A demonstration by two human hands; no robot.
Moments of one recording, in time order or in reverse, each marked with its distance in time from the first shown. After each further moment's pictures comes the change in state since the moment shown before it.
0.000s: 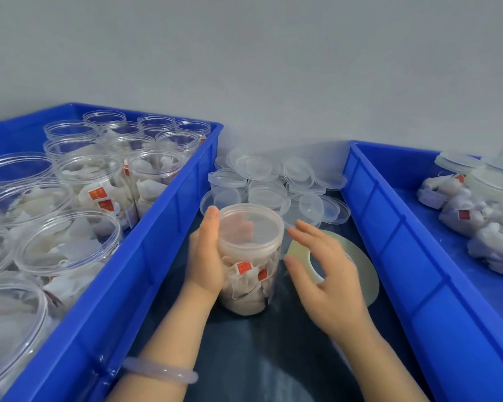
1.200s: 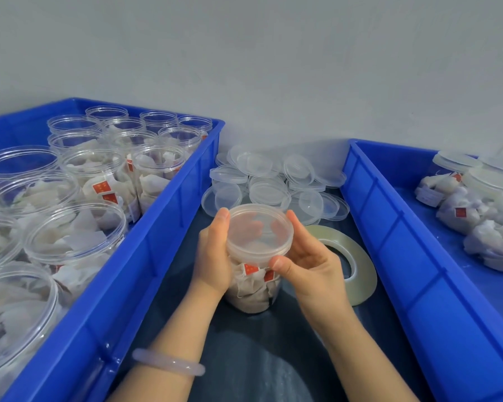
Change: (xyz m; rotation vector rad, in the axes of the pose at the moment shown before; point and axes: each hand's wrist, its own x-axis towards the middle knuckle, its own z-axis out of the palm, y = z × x) left_hand -0.006 -0.003 0.003 0.031 -0.039 0.074; right_hand 0.001 -0.004 0.021 0.919 -0.070 0.219
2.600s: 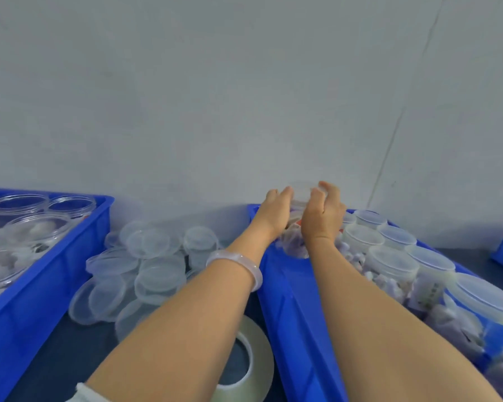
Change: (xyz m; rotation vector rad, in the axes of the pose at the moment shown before) left_hand 0.134 0.021 0.278 0.404 -0.487 -0.070; right_hand 0.168 -0.126 -0.166 -0.683 0.922 -0.220
